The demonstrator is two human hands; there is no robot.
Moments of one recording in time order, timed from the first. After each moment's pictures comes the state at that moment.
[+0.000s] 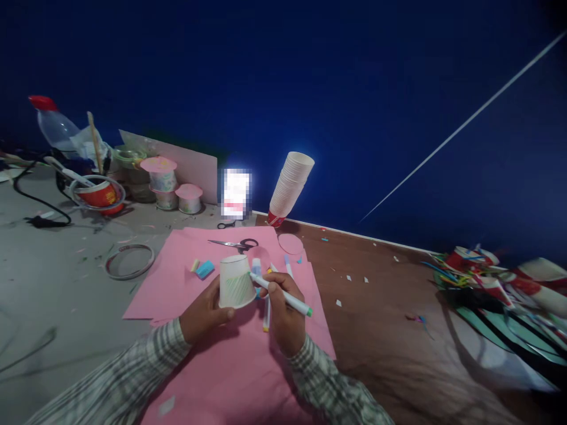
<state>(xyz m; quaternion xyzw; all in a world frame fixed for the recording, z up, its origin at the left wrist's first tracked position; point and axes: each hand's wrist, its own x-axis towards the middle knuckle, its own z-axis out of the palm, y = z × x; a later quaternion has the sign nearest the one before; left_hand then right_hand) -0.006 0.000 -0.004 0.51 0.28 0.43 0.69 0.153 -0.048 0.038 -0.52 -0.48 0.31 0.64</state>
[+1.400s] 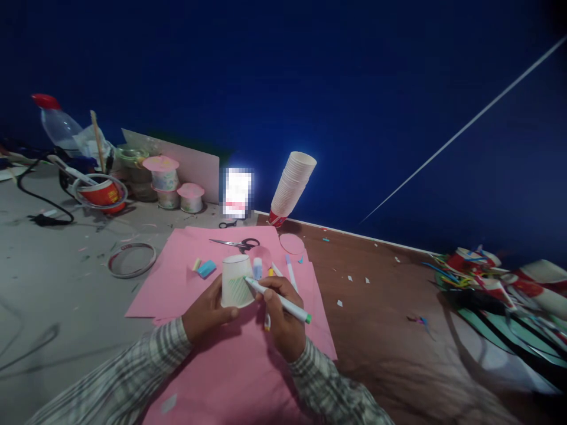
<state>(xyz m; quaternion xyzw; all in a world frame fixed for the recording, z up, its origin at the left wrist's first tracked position) -0.005 -0.001 -0.004 0.52 0.28 0.42 0.68 0.151 -0.054 0.049 -0.50 -0.52 0.32 0.61</state>
